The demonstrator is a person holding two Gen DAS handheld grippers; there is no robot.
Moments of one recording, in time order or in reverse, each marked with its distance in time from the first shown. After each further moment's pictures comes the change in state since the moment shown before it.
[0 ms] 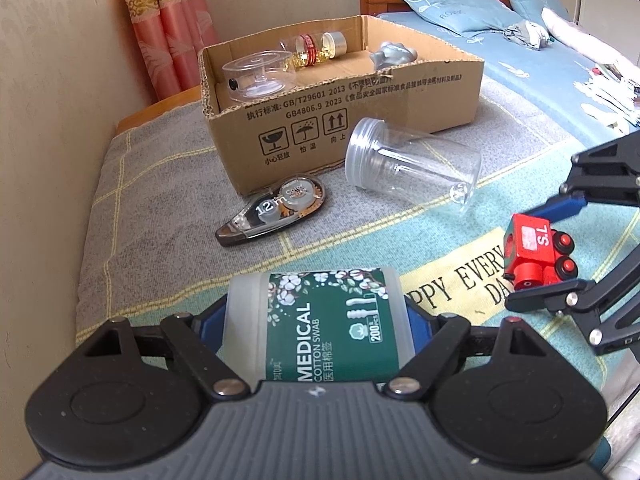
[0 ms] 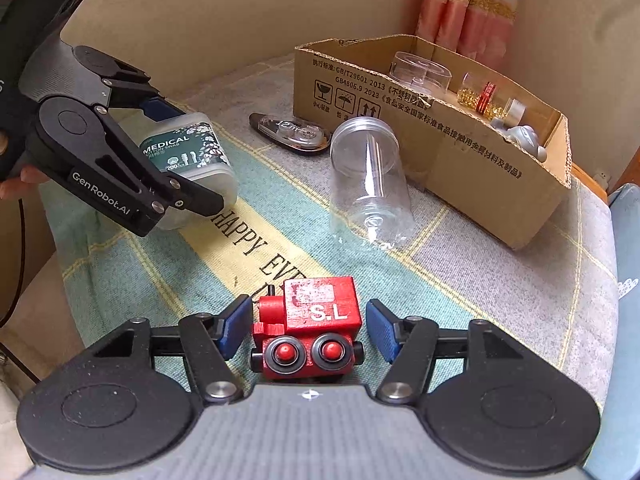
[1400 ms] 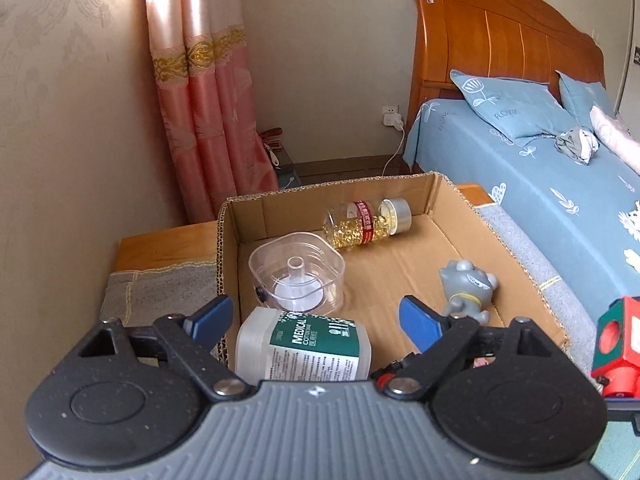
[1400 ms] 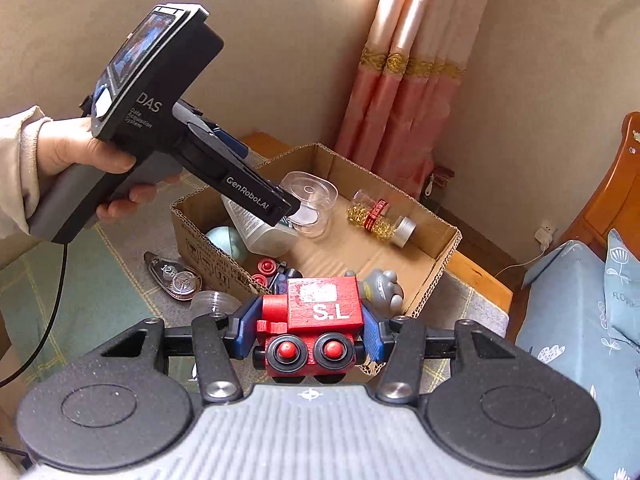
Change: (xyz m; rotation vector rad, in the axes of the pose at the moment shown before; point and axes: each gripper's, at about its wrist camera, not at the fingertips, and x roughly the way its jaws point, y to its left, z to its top) left arm 0.040 0.043 0.176 -0.176 -0.159 0.026; right arm -0.061 -0.090 0.116 -0.034 -0.103 -0.154
